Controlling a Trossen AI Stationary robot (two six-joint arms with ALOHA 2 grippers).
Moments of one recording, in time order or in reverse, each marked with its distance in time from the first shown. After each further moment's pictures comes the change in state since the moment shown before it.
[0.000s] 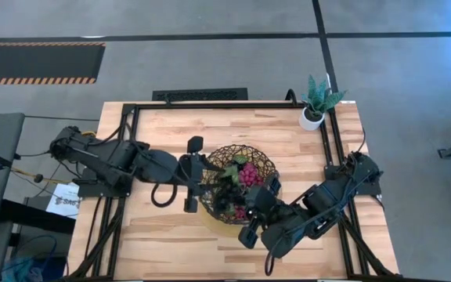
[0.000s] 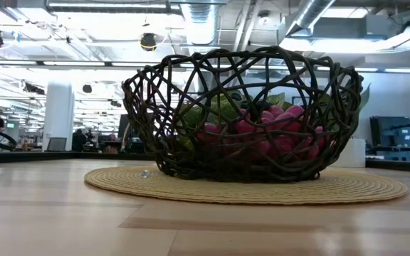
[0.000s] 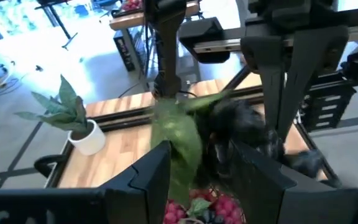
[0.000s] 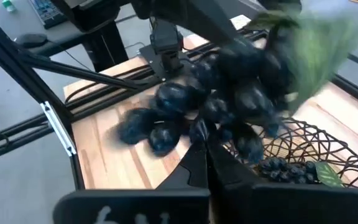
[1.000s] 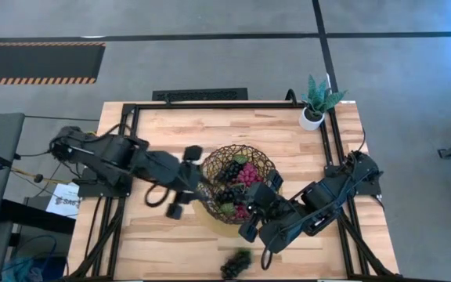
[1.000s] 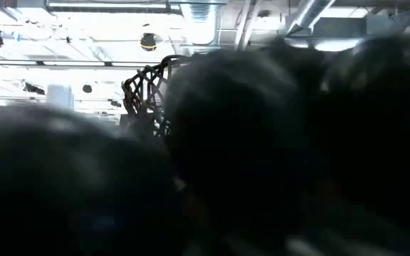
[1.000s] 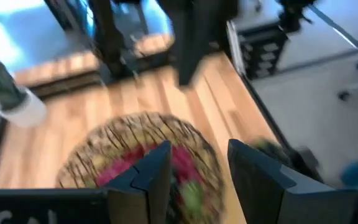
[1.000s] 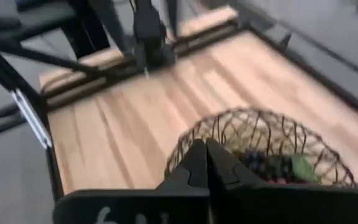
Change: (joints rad) left arm -0.004 0.034 0.152 -0.347 0.231 -0.046; right arm -0.011 -0.001 0.001 -0.094 -0.015 0.030
